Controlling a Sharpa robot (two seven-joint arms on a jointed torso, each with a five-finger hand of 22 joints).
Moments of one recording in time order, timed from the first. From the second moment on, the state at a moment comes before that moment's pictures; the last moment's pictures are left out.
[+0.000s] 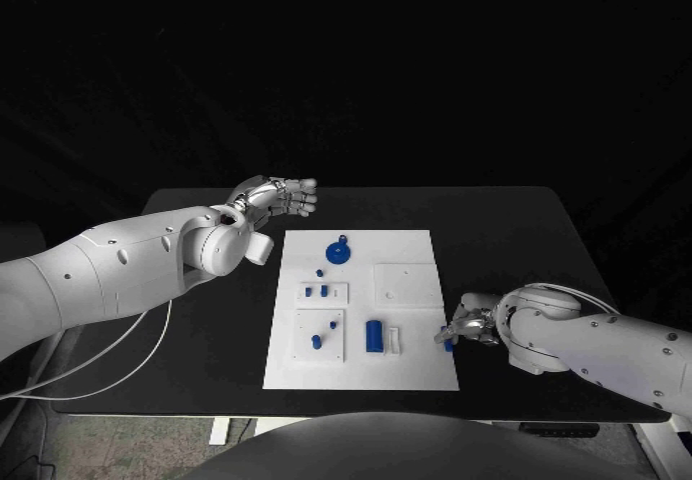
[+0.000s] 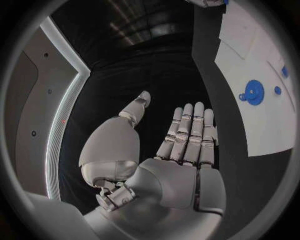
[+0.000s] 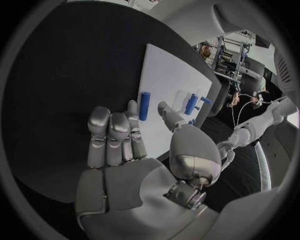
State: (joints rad) left arm 1.13 -0.74 -0.10 1.21 -0.09 -0.16 0.28; left_hand 0.94 -0.12 0.42 -0.22 0.06 0.77 0.20 0.29 0.47 1.00 0.19 0.10 0.07 0.77 0.18 0.49 0.29 0.03 0.50 0.08 0.55 1.18; right arm 0.94 -0.81 -0.11 1.42 -1.27 0.02 -0.48; right_hand 0.67 -0.12 0.54 -0.21 0.05 1.01 0.09 0.28 0.59 1.13 -0.02 1.07 1.22 1.31 -0.13 1.22 0.99 0.19 1.19 -0.09 1.12 1.31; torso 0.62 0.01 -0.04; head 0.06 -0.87
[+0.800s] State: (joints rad) left arm 1.13 -0.75 -0.10 1.21 -0.09 -0.16 0.28; left_hand 0.94 -0.12 0.42 -0.22 0.06 0.76 0.19 0.29 0.47 1.00 0.19 0.10 0.07 0.77 0.18 0.49 0.29 0.03 0.50 0.08 0.54 1.18; right arm 0.93 -0.79 -0.10 1.39 -1.28 0.02 -0.47; right_hand 0.84 -0.04 0.80 -0.22 0.04 1.04 0.09 0.28 0.59 1.14 -0.02 1.06 1.22 1.31 -0.13 1.21 0.99 0.19 1.19 -0.07 1.13 1.31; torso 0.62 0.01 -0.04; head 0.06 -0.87
